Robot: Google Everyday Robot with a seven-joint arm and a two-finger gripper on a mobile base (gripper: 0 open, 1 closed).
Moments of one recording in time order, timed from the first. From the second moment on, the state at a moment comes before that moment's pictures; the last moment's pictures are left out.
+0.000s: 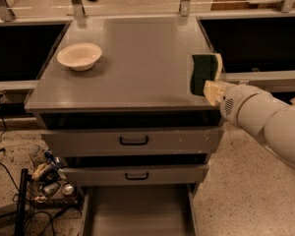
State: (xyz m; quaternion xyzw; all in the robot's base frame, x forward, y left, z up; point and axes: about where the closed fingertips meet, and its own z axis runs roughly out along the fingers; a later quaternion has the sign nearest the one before) arm 0.554 -0.183 0.887 -0.02 0.81 0.12 0.57
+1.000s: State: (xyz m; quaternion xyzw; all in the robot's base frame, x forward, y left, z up) arm 0.569 -0.152 0.883 -0.02 0.82 0.21 0.54
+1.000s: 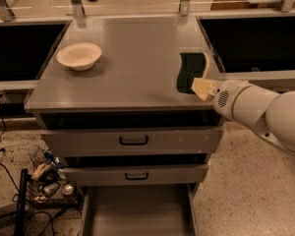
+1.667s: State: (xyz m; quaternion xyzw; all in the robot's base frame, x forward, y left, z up) arm 0.586 -0.154 0.877 0.00 0.82 0.26 0.51
